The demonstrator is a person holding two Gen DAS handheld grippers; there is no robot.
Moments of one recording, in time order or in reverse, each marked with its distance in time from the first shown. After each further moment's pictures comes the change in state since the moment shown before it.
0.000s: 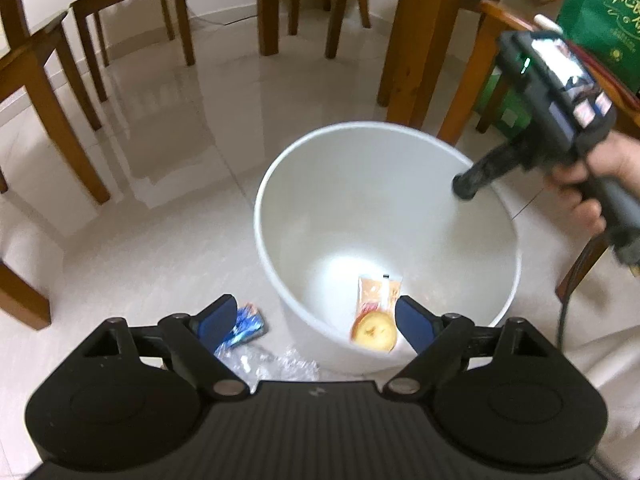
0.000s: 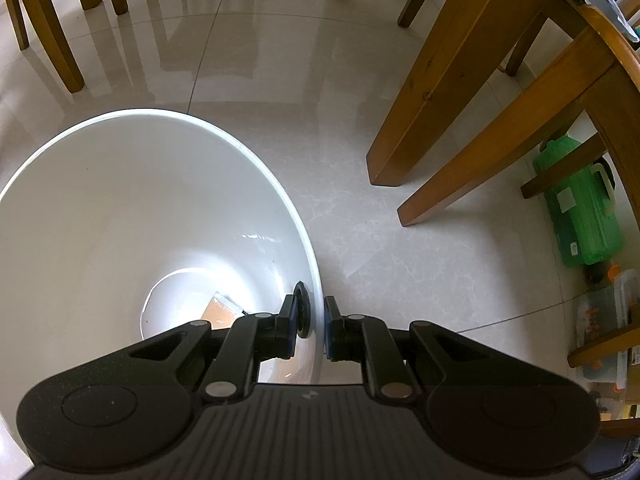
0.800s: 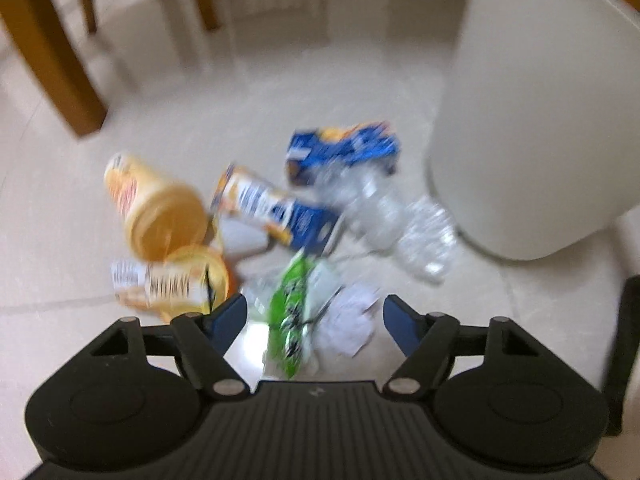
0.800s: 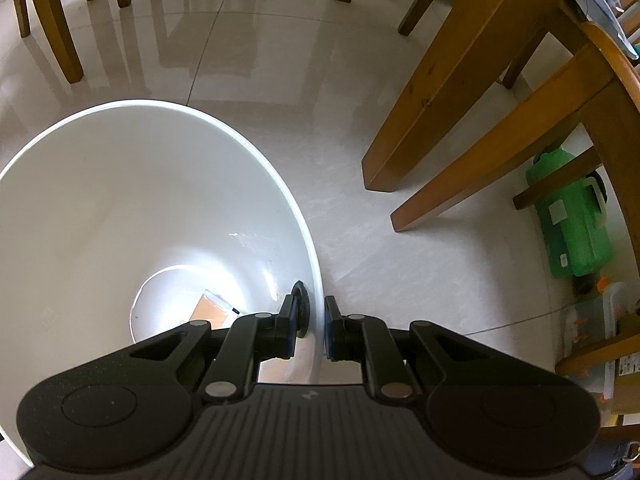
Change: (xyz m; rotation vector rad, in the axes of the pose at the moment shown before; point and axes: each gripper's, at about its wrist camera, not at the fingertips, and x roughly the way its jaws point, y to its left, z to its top) left arm 0.105 0.074 -0.179 -0.295 0.159 0.220; right arm 0.001 0.004 -0.003 -0.045 -0.015 -0.037
